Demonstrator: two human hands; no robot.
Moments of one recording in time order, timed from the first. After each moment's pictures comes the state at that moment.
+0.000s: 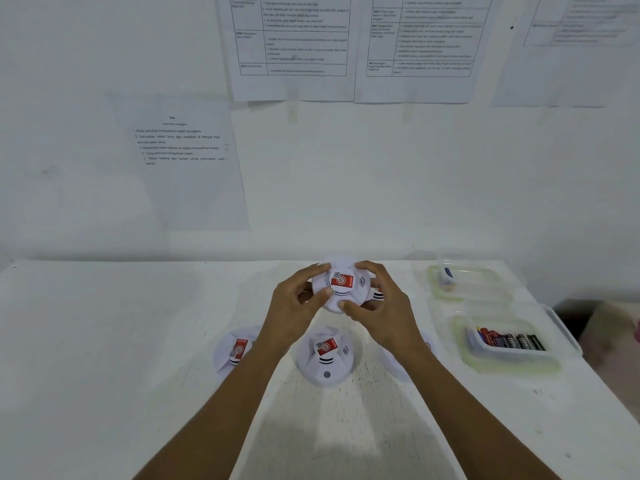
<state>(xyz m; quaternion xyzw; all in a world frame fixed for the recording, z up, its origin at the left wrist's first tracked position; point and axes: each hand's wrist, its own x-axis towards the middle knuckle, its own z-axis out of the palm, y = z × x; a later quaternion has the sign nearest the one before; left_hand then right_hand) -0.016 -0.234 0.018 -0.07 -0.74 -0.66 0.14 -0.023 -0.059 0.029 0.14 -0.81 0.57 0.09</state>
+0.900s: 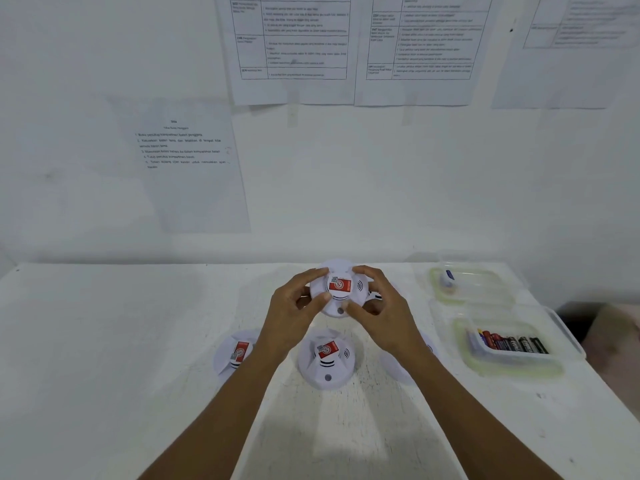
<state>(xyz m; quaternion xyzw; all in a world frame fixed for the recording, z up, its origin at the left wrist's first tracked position) -0.017 -0.238 0.010 -0.07 -0.74 -0.66 0.15 -0.030 -0.056 0.020 0.16 -0.80 0.57 0.06</state>
